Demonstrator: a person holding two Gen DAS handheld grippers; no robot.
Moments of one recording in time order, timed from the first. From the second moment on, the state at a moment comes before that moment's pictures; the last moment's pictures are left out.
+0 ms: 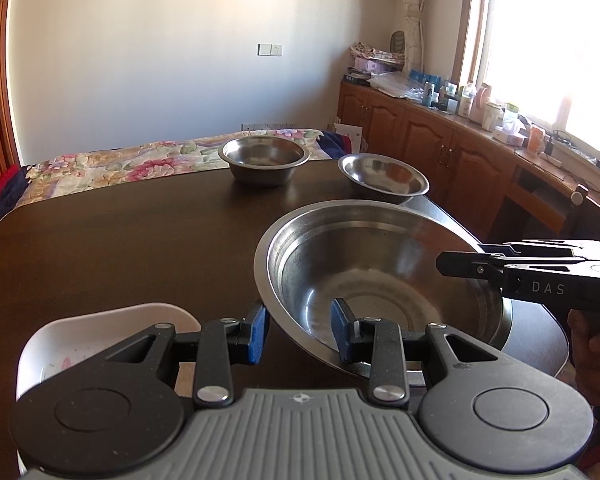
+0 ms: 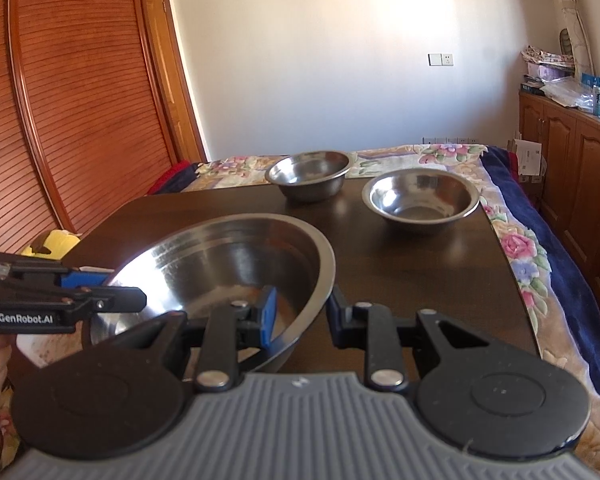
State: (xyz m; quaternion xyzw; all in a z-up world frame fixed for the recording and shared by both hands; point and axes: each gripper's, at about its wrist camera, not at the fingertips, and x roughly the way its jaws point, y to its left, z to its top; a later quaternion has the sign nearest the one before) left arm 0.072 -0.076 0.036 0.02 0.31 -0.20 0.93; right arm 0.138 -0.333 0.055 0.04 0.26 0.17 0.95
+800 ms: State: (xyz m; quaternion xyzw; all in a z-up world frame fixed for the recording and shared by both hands) left arm 0.049 -0.071 0.019 0.03 0.32 -0.21 0.92; right arm 0.114 -0.333 0.043 0.04 0.27 0.18 0.95
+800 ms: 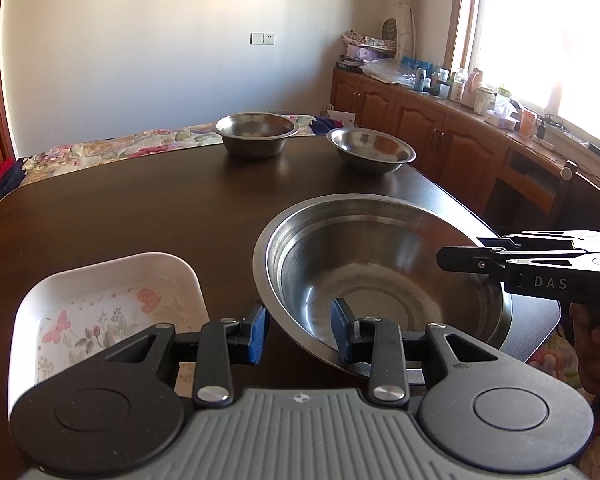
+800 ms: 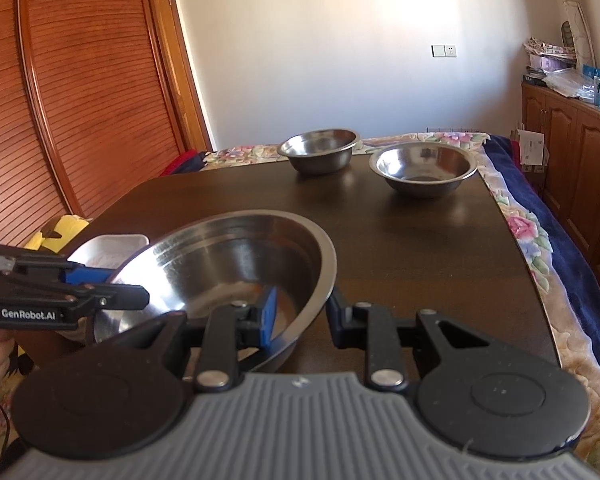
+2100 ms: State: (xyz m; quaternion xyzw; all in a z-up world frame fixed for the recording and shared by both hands) left arm 0.063 -0.052 0.050 0.01 0.28 -0.19 0.94; right arm 0.117 -0.349 0.093 0.00 0.22 0.17 0.96
